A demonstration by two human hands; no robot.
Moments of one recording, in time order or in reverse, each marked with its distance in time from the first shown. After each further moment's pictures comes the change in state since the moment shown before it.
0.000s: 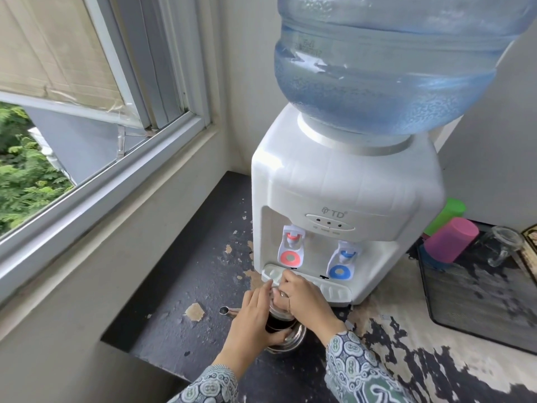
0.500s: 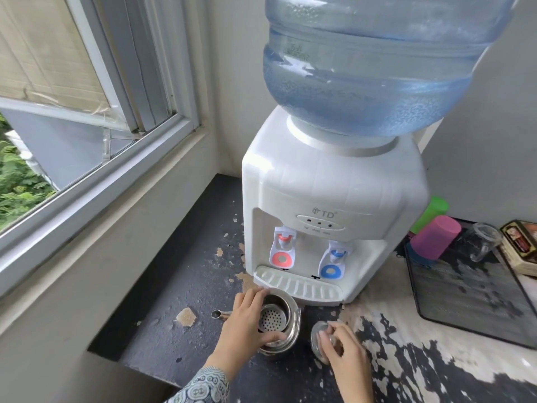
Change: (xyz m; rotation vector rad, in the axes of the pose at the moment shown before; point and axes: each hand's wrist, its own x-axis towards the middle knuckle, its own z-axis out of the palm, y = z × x) left_hand 0.002 0.000 -0.008 -0.021 -0.081 -0.035; right_hand -0.110 0.063 0.060 0.303 0.506 0.418
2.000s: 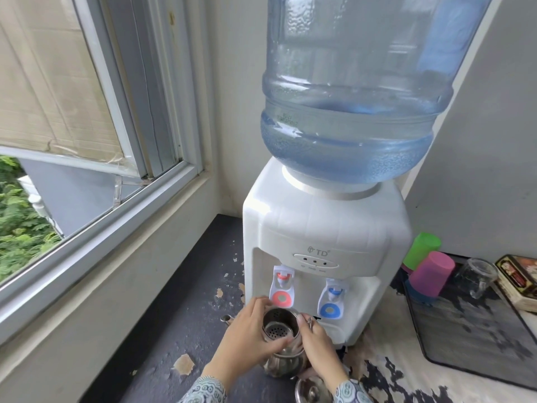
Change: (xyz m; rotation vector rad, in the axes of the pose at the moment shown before) left_hand 0.026 0.018 -0.041 -0.105 0.080 0.118; right_hand 0.068 -0.100 0.000 0.342 -0.375 0.402
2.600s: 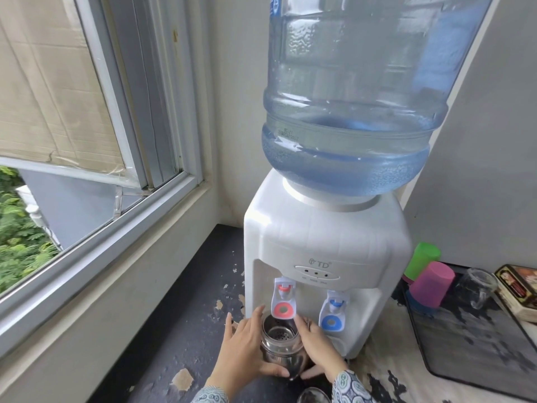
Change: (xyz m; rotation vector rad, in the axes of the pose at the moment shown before) left_hand 0.005 -0.008 -0.003 0.297 -0.169 -0.137; right_hand 0.003 -0.035 -0.011 -0.023 -0.119 0.122
